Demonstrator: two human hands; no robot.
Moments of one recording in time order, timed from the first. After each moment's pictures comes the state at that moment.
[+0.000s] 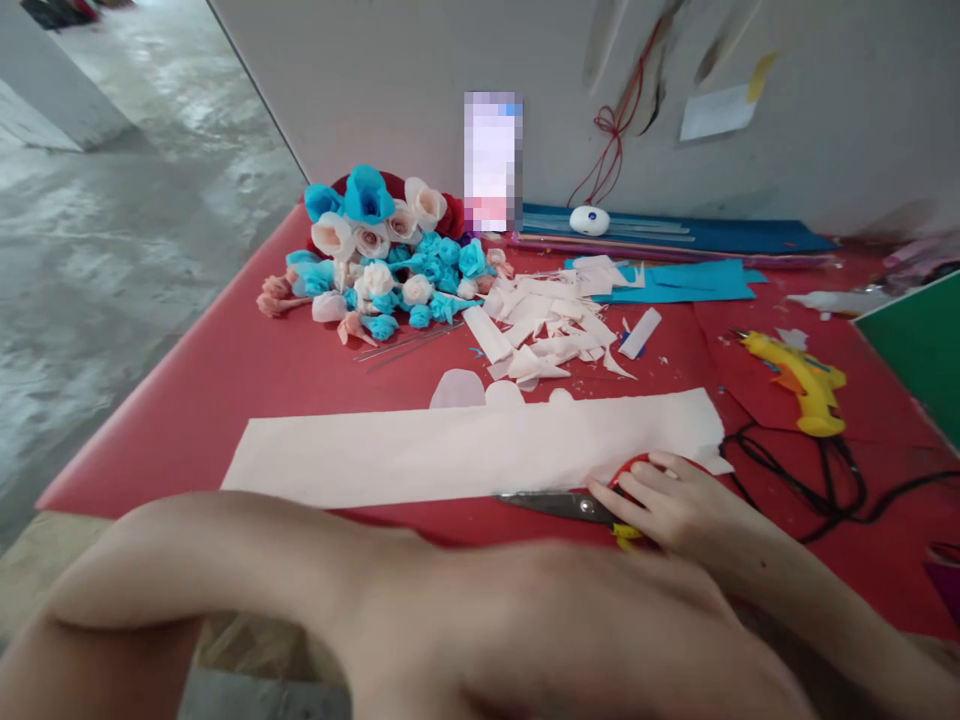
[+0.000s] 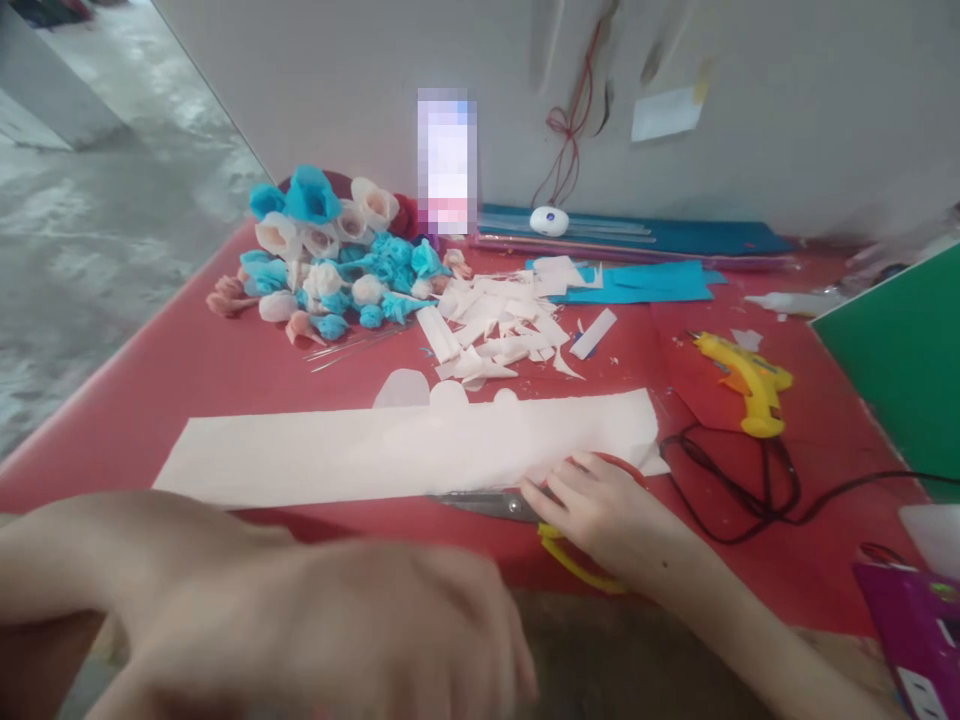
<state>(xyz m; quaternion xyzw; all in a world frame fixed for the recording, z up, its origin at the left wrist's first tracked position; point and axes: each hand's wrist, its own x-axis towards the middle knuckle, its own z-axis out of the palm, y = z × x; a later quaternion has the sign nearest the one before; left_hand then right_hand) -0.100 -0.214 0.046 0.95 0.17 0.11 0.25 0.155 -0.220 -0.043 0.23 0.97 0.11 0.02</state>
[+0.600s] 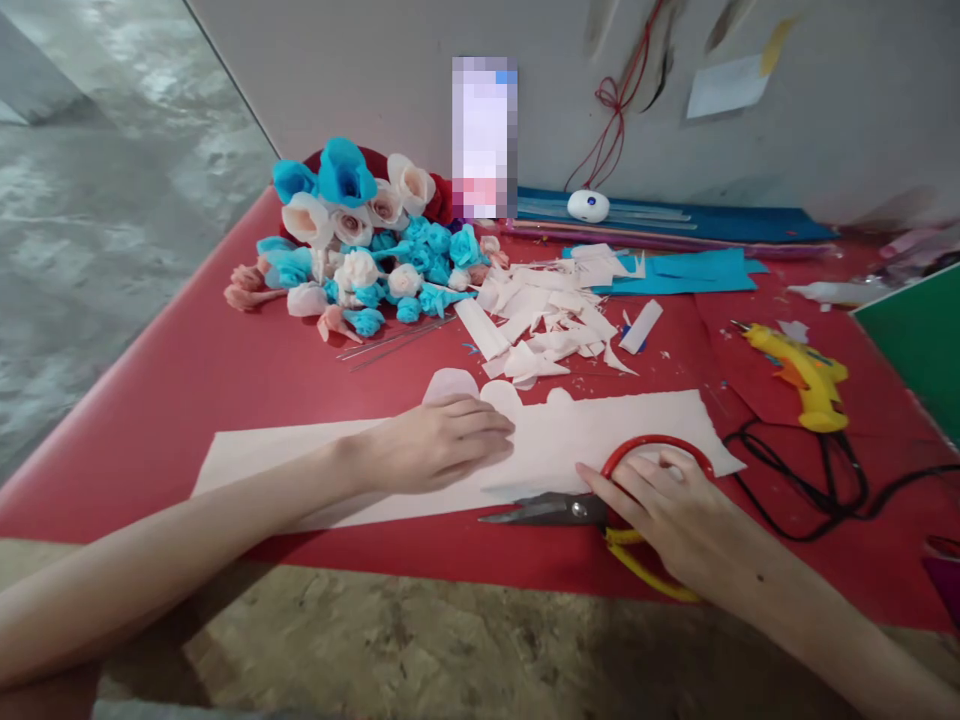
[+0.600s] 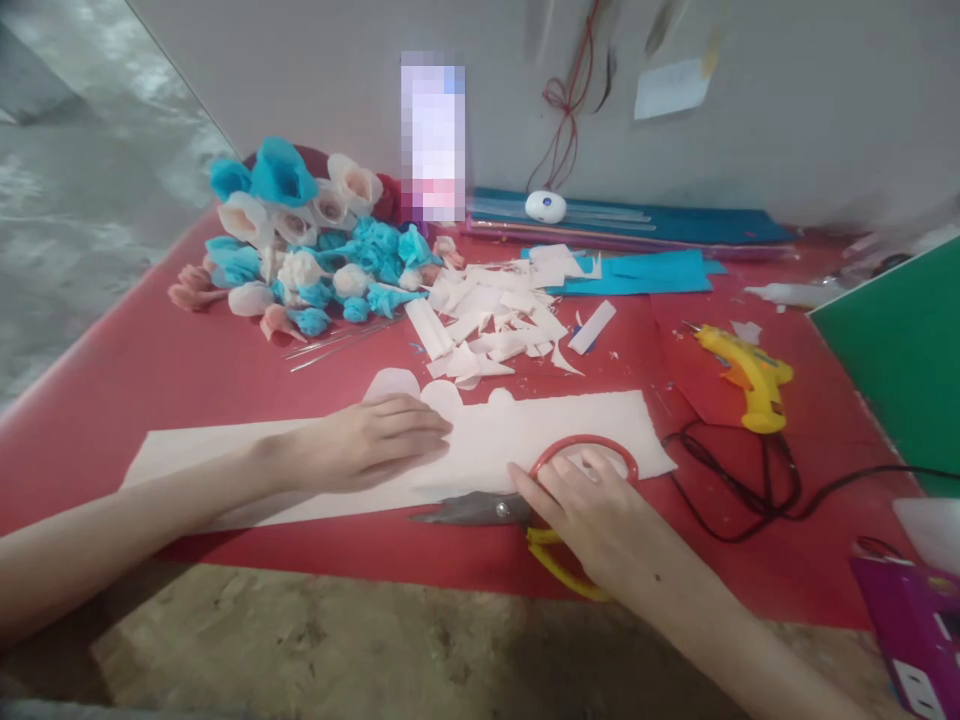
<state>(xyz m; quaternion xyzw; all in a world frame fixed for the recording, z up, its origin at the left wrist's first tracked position) -0.141 -0.150 -0.064 0.97 0.14 0.12 0.16 0.149 -0.232 -0.053 0.32 0.93 0.17 0.10</state>
